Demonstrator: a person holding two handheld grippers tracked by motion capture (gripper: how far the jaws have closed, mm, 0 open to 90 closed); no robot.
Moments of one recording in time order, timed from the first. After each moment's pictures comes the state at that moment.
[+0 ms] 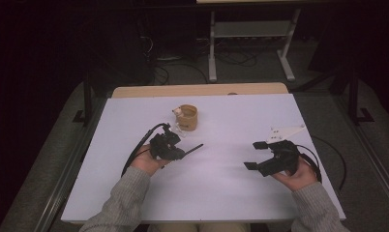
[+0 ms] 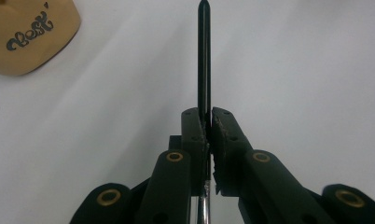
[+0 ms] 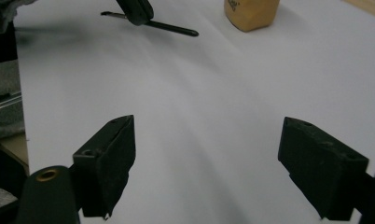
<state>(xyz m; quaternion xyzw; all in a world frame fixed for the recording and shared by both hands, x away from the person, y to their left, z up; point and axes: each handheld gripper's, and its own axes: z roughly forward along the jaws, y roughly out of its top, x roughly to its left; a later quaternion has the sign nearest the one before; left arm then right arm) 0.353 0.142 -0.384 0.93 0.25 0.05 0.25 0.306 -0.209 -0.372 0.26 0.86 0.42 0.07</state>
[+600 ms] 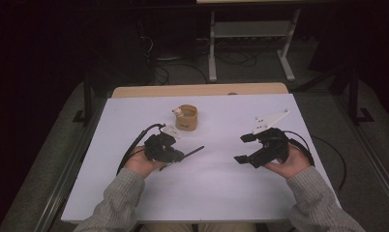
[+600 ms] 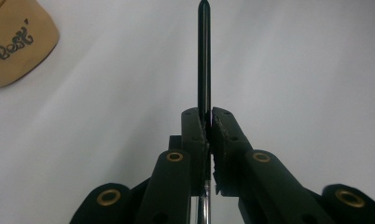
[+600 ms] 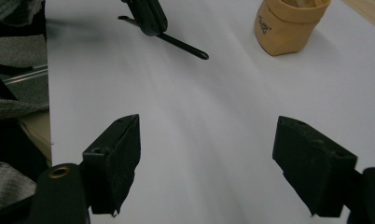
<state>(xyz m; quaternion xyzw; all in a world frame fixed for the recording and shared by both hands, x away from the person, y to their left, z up) 0.345 0.153 -0.372 0.93 0.22 0.02 0.30 0.324 -0.177 -0.340 0.20 0.89 0.40 0.05</state>
